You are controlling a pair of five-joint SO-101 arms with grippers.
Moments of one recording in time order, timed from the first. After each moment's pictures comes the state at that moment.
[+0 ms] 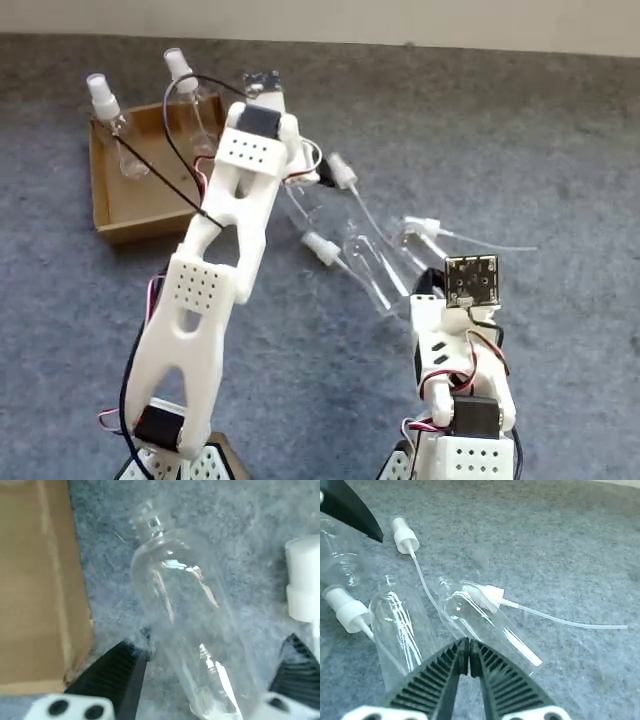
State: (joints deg) left arm 10.4 64.7 -74.6 96.4 32.3; right arm 0.1 -104.5 95.7 44.6 10.0
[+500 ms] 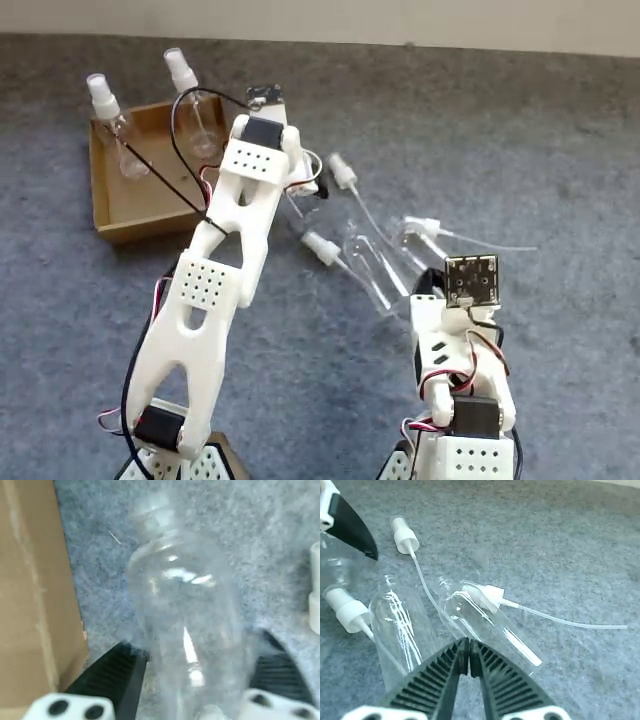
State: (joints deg) left arm 10.2 71.6 -80.3 96.6 32.3; right arm 0.1 -104.5 95.7 44.6 10.0
